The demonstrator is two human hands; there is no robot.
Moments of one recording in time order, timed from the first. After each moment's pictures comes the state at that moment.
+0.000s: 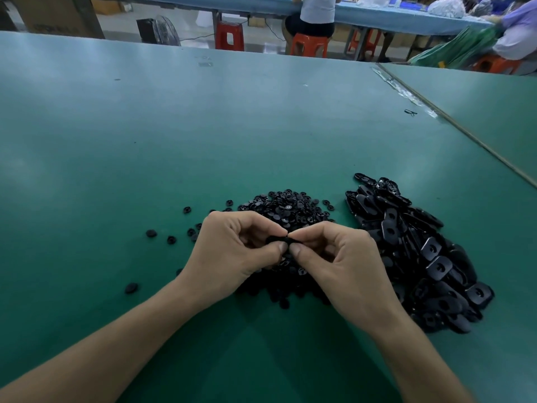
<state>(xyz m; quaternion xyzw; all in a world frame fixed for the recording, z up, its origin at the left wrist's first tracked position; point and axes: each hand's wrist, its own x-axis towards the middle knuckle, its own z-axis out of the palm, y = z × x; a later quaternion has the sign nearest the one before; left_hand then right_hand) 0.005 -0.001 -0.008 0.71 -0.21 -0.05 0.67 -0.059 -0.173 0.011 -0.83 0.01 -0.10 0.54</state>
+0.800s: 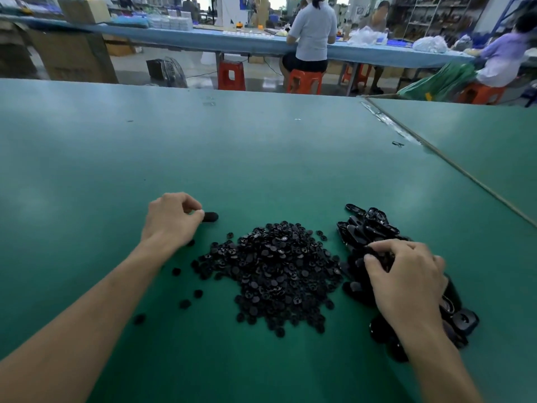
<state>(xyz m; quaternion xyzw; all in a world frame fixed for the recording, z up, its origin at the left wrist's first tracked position) 0.116 0.057 0.010 0.93 0.03 0.09 0.35 -0.059 -0.230 0.025 -0.91 0.29 -0.20 0.22</state>
